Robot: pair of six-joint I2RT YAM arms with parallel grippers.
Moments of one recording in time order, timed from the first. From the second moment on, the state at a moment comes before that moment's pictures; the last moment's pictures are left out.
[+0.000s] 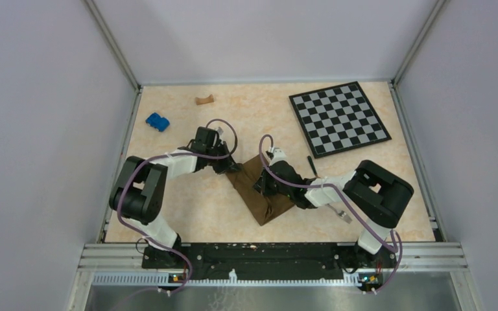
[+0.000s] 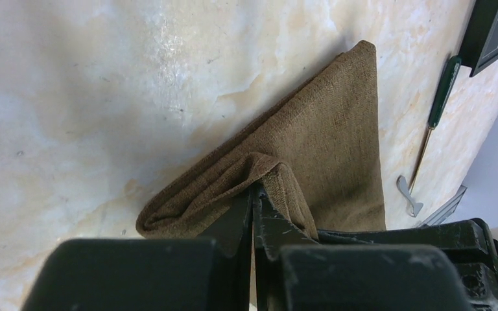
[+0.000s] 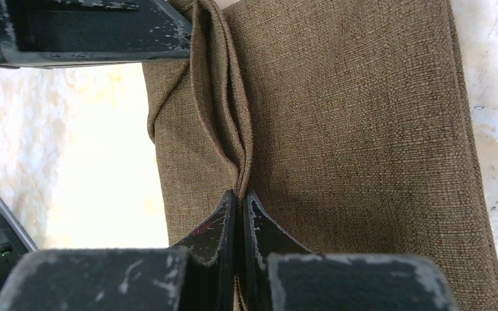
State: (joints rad) left arm -0.34 1.65 0.84 -0.09 0.40 -0.71; right arm 0.92 1.72 0.66 0.49 0.06 0.73
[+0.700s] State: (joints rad) left arm -0.34 1.77 0.85 0.05 0.53 -0.63; right arm 0.87 1.51 0.66 0.27 -0.14 0.50
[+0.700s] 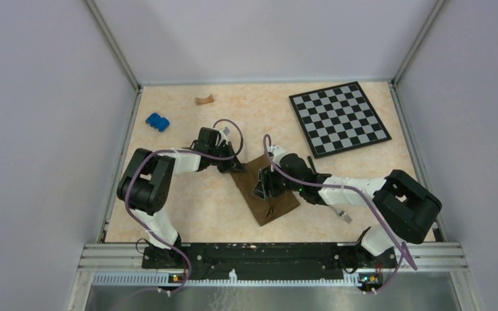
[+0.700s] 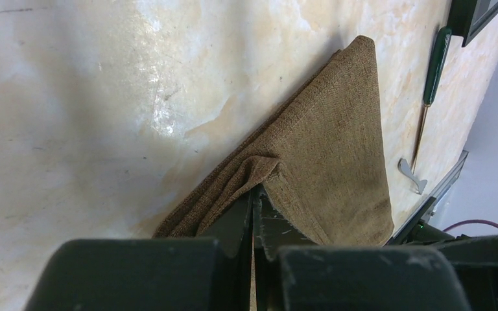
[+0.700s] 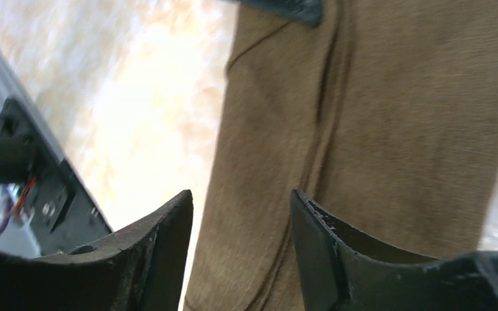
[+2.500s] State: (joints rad) left arm -0.34 1.87 0.93 0.03 0.67 -0.58; right arm 0.76 1.62 0.44 0.52 -0.72 0.52
